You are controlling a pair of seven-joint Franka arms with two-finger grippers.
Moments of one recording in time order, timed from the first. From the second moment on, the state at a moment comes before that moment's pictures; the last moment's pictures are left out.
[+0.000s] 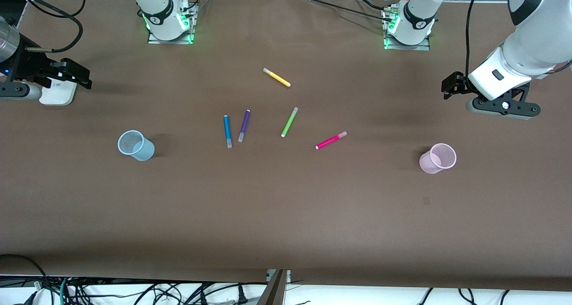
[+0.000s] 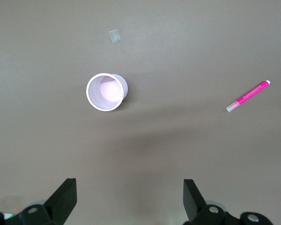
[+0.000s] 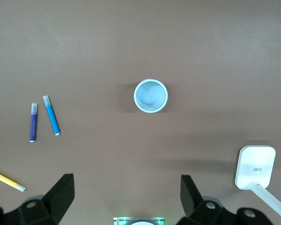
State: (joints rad) left arm -0.08 0.02 -0.08 -1.69 0.05 1.58 0.00; right arm 0.10 0.04 -0.04 -1.53 -0.02 1.47 0.07
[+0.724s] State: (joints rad) left arm -0.08 0.03 -0.08 -1.69 0.05 1.58 0.00; right arm 0.11 0.05 -0.04 -1.53 -0.02 1.47 0.07
